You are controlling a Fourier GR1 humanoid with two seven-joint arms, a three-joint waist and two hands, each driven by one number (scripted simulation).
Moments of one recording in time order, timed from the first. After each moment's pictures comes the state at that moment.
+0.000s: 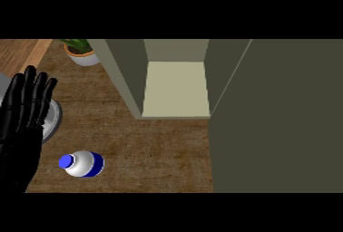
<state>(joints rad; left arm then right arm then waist) -0.04 0.13 -0.02 -2.10 -0.03 -0.01 0.02 0.04 -0.09 -0.03 -2.10 -0.01 0.01 0.02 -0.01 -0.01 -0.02</state>
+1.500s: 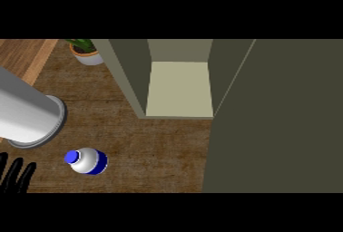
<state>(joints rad) 0.62 0.01 -0.05 -2.42 0.29 -0.08 0.15 0.23 -0.07 0.28 -2.48 -0.06 0.05 0.33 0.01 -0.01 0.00</state>
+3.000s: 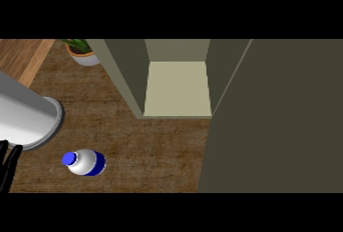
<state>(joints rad) 0.46 0.03 0.06 -2.35 0.26 -0.01 0.16 0.10 -0.09 0.35 -2.50 -0.02 -0.07 0.48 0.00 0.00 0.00</state>
